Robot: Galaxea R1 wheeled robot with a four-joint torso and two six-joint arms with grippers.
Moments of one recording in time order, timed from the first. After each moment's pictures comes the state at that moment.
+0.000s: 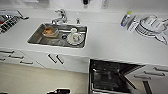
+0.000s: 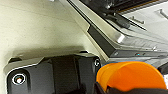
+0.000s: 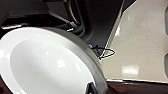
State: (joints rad) left arm 0.66 2.33 -1.28 0.84 0.50 -1.08; right arm -1.50 2.83 -2.42 -0.08 0.21 0.17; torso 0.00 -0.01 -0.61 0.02
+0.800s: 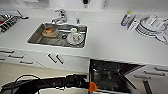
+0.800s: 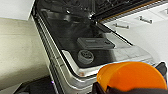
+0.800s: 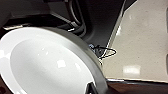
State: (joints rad) left arm 0.43 2.61 -1.32 0.75 0.70 -1.11; right arm -1.50 2.82 -2.41 -0.08 0.21 0.17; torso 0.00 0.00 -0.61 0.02
